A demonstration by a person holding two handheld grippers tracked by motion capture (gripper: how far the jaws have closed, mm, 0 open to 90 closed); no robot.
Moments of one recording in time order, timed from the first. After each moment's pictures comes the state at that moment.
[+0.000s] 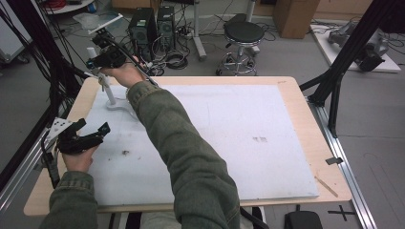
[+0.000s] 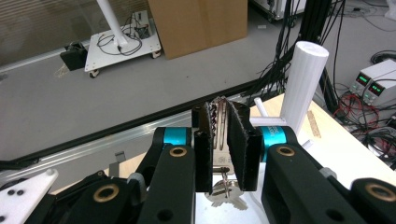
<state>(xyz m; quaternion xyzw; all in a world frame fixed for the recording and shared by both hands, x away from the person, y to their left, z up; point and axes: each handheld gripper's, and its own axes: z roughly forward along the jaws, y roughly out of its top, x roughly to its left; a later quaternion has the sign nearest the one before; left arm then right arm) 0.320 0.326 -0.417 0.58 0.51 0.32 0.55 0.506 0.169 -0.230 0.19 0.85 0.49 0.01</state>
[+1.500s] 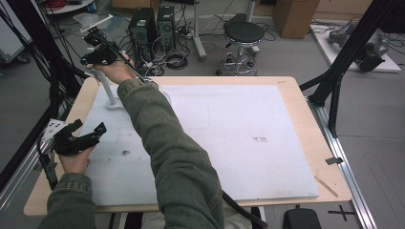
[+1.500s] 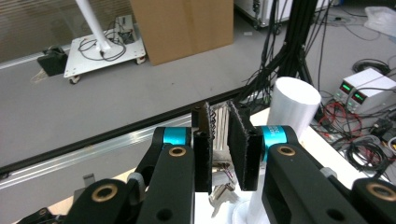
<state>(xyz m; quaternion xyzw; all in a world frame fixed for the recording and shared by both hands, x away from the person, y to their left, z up) 0.316 0.334 -0.418 0.56 0.52 0.32 0.55 0.535 0.205 -0.247 0.20 0.84 0.49 0.04</state>
